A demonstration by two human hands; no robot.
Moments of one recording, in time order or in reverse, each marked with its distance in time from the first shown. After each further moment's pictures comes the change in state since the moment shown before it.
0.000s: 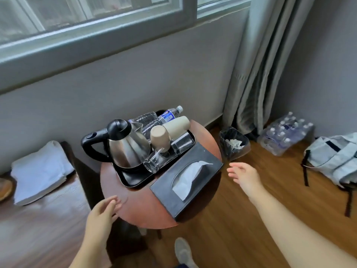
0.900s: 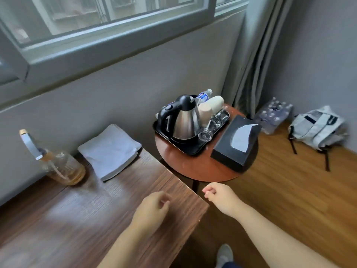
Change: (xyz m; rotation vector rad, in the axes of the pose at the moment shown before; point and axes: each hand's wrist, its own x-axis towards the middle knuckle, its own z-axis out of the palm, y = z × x) left_hand 0.048 -0.048 -0.209 0.784 -0.638 0.546; right_hand -0.259 0.030 0.278 -0.542 -0.240 -0.043
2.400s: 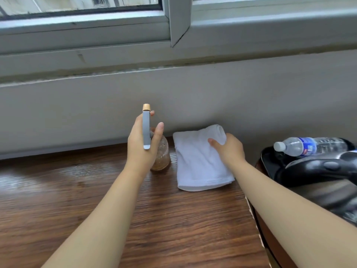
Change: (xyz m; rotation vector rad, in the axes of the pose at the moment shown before) left_hand 0.065 -0.131 -0.214 -0.456 1.144 -0.137; right_hand 0.235 -0.302 0.122 -0.117 -0.032 -0.391
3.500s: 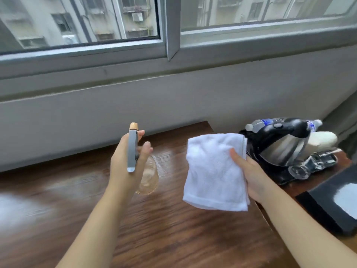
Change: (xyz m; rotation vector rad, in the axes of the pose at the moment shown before) left_hand -0.105 0.044 -0.127 -0.090 -0.134 0.082; right_hand -0.234 -0.006 -0.061 0.968 -0.211 0.072
